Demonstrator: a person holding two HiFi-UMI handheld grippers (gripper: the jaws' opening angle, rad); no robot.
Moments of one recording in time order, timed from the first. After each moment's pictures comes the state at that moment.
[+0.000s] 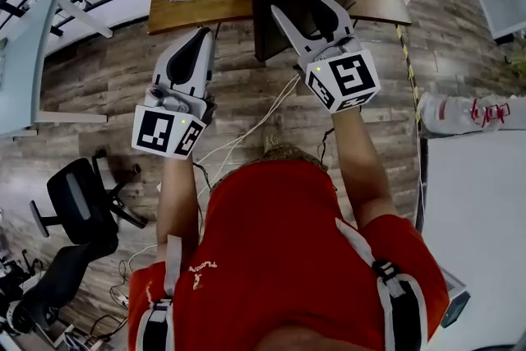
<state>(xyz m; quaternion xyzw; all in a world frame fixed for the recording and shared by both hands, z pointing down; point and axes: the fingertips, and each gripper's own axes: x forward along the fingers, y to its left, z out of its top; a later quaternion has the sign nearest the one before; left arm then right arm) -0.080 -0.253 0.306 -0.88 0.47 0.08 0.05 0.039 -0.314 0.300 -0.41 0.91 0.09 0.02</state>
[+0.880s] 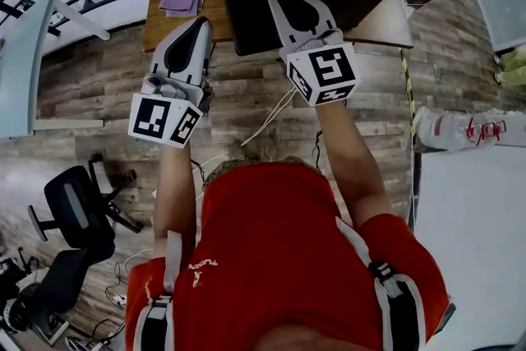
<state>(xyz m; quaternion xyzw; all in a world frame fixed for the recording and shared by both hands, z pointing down) -0.088 -0.358 0.302 -0.87 0.49 0.09 0.03 0.014 -0.418 0.301 -0.42 0.91 0.08 0.01</state>
